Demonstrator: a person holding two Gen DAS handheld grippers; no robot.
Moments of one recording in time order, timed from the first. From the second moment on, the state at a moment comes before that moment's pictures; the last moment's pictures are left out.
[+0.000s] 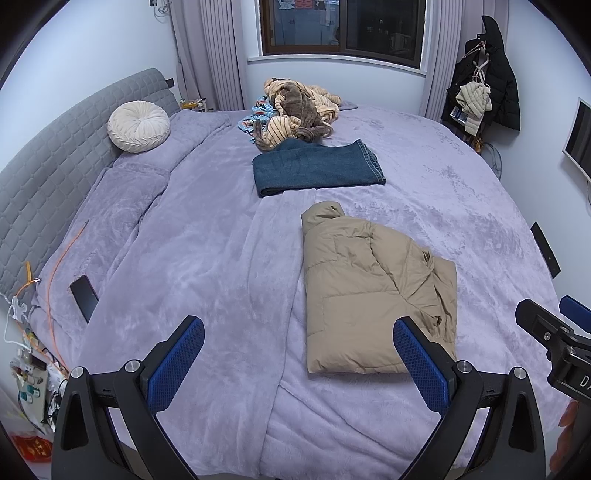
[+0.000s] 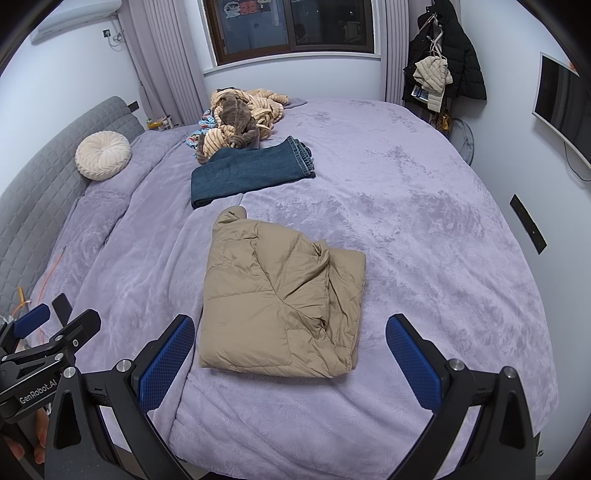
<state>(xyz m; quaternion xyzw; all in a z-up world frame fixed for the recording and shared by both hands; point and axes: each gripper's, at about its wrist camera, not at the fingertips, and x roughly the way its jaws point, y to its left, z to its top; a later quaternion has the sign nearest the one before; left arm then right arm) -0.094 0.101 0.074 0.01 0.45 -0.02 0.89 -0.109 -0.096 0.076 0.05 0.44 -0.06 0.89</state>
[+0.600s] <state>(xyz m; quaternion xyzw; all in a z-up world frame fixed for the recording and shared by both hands) -0.094 0.101 0.074 0.01 0.45 -0.02 0.89 -0.109 -0.096 0.076 0.05 0.44 -0.06 0.89</state>
